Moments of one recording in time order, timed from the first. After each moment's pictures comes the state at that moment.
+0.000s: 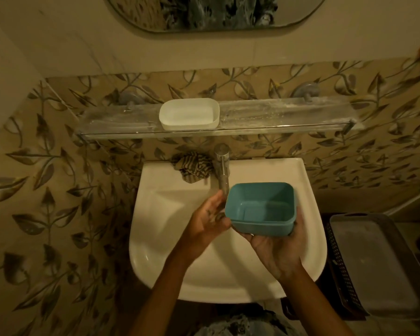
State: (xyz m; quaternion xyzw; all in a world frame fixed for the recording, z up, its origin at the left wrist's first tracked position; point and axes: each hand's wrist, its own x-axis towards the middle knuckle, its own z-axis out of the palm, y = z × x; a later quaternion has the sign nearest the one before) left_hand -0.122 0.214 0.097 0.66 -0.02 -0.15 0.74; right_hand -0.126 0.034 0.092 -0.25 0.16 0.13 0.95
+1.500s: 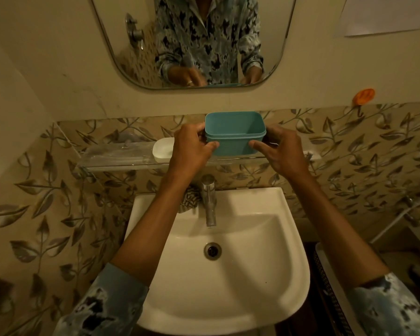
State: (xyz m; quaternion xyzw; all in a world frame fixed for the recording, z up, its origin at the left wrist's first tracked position) left_hand 0.001 0.188 0.269 0.87 -0.08 0.18 0.45; right_hand 0.016 -0.017 0.245 -0.82 -0.14 -0.17 0.53
